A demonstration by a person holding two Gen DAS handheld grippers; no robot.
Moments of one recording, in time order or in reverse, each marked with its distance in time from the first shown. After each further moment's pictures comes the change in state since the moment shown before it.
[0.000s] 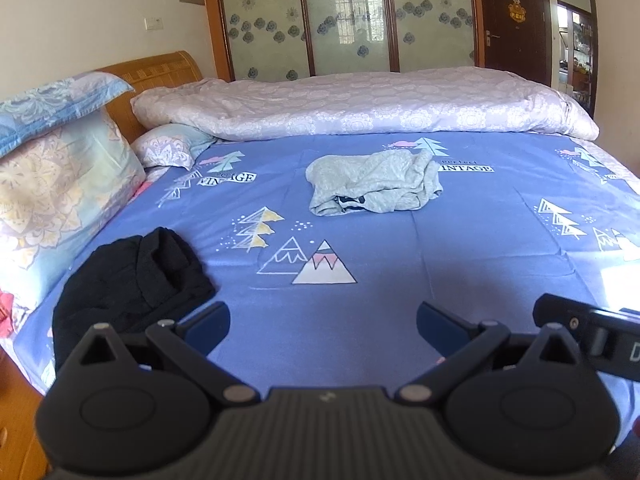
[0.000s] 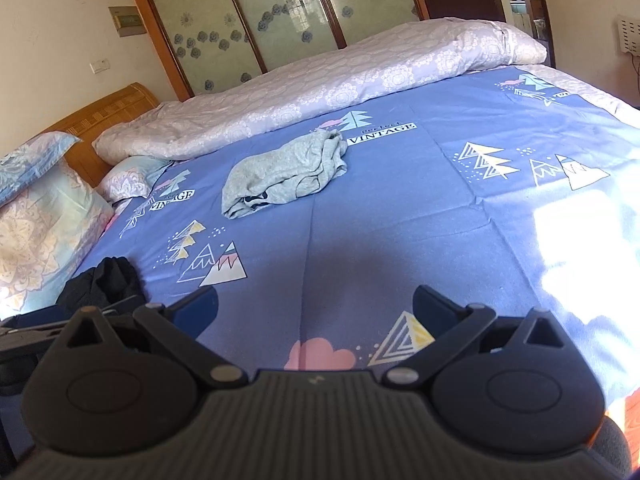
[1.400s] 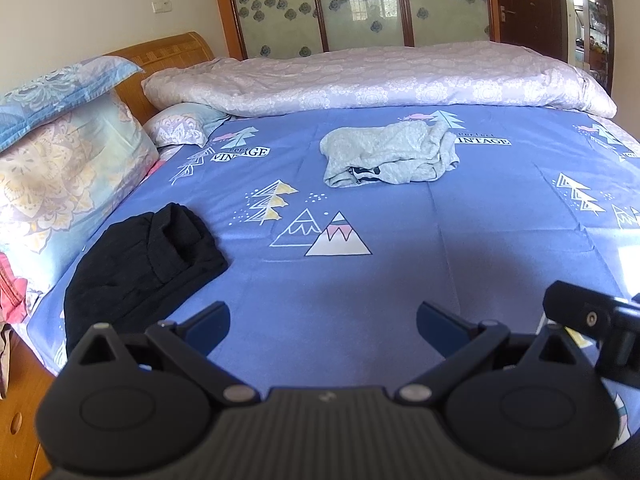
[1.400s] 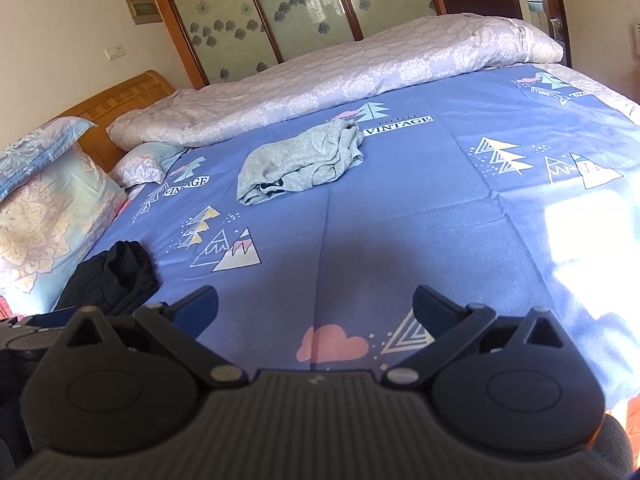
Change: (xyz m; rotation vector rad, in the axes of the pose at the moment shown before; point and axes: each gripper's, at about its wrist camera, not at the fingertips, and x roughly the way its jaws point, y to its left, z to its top) left arm 0.008 -0.005 -0.009 0.019 0.069 0.069; right arm -0.001 0.004 -0.004 -0.030 0.029 0.038
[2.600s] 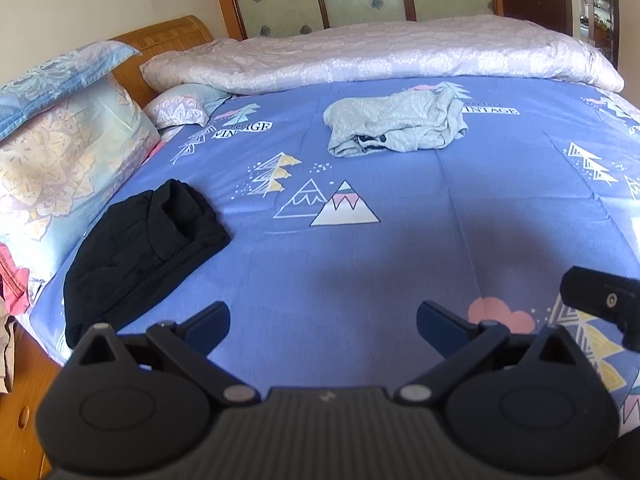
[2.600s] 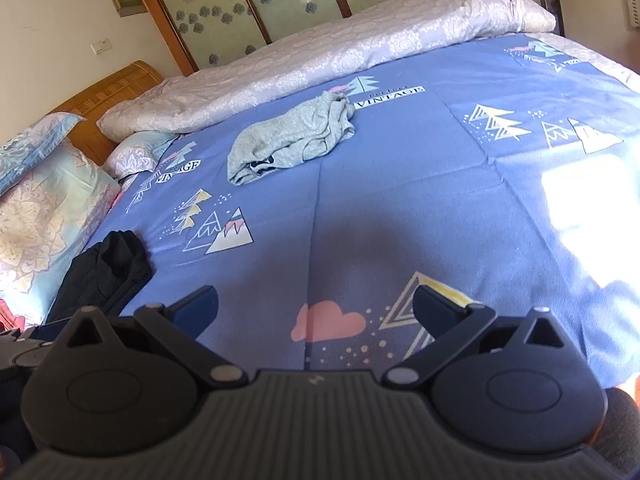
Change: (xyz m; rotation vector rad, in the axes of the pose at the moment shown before) left arm 0.022 -0.001 -0.015 0.027 0.077 0.025; right arm 0.015 -0.012 -0.009 0.056 0.072 -0.005
